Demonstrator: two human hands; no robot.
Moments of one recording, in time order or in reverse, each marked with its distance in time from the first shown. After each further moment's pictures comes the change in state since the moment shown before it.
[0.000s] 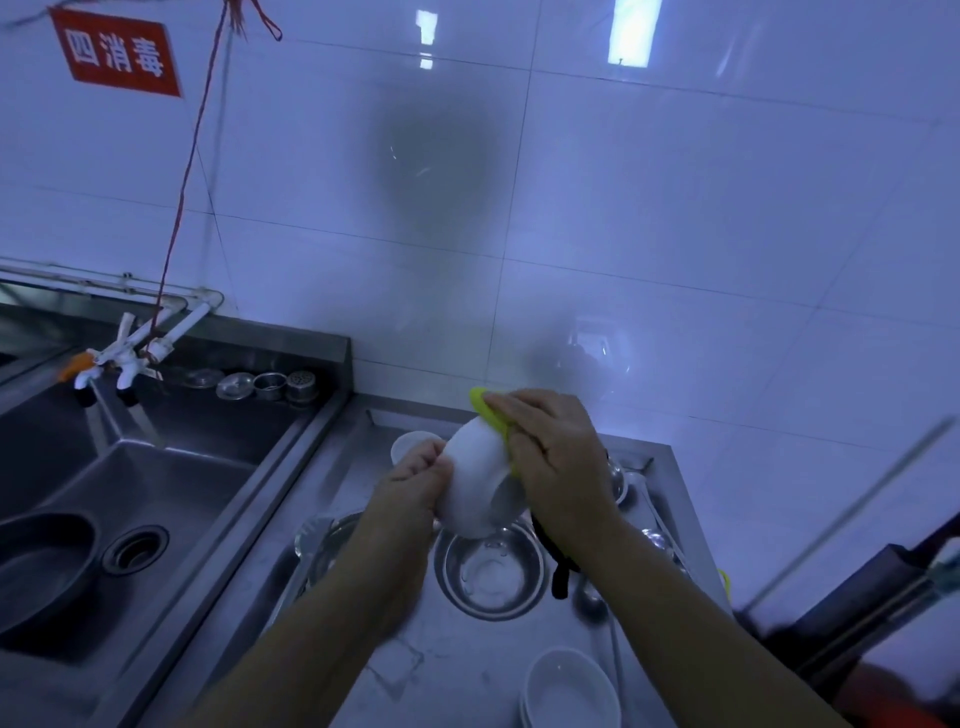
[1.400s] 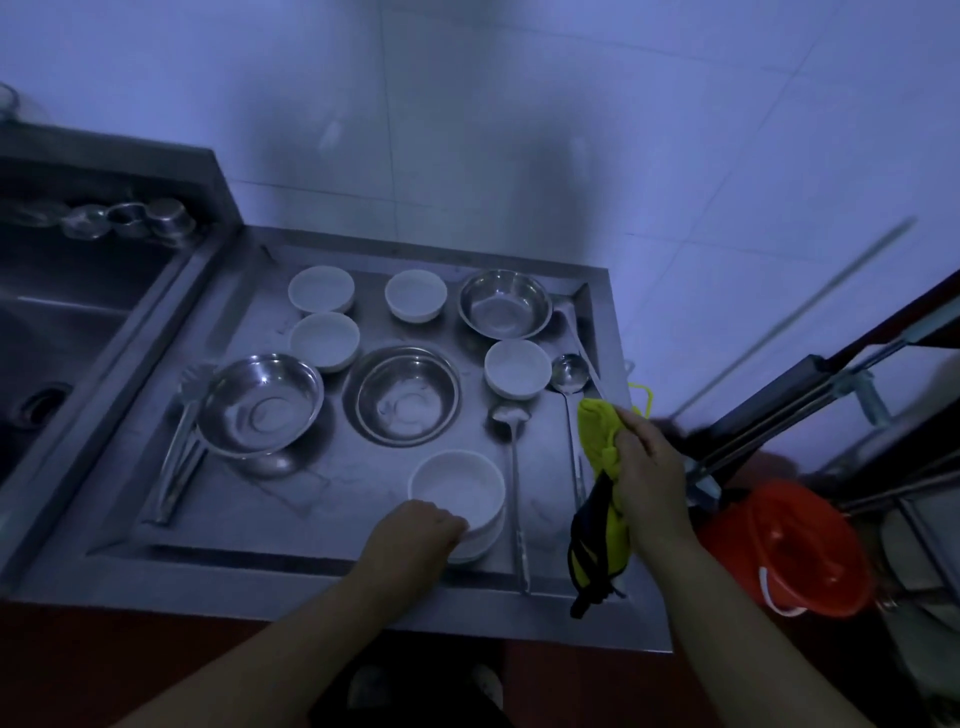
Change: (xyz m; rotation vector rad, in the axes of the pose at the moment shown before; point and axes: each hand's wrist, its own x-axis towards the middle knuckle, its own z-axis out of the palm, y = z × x) left_hand -0.060 -0.215 0.048 1.683 -0.695 0.410; right_hand -0.186 0.187 -0.116 0.273 0.245 1.032
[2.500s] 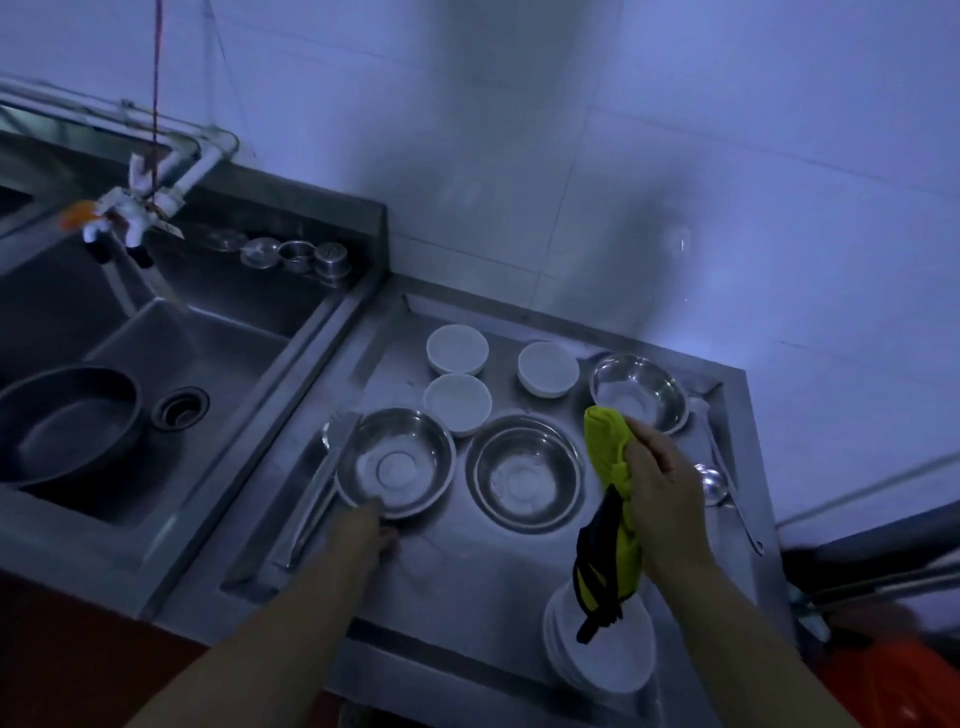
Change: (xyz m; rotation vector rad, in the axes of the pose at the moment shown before) left_hand -0.038 -0.233 0.011 -1.787 0.597 -1.520; right_hand -0.009 -0.085 0.187 0.018 -0.265 -0.143
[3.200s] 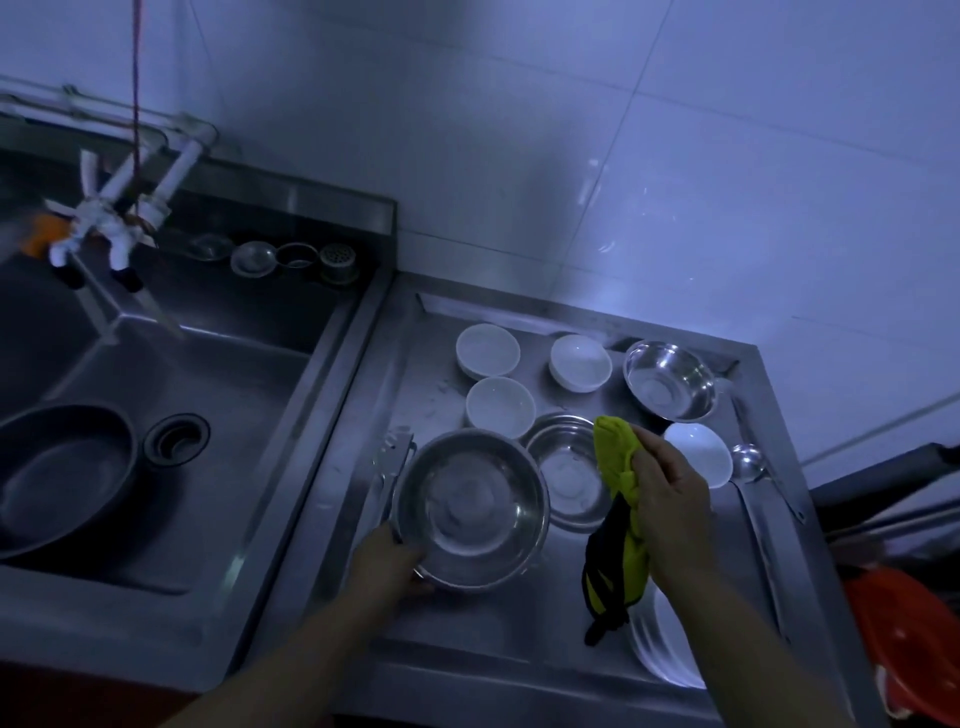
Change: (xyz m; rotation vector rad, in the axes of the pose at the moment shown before) left_hand 0.012 0.056 -0.074 0.413 -0.298 0.131; right_hand -0.028 -0.006 0.113 -0.092 0.174 0.072
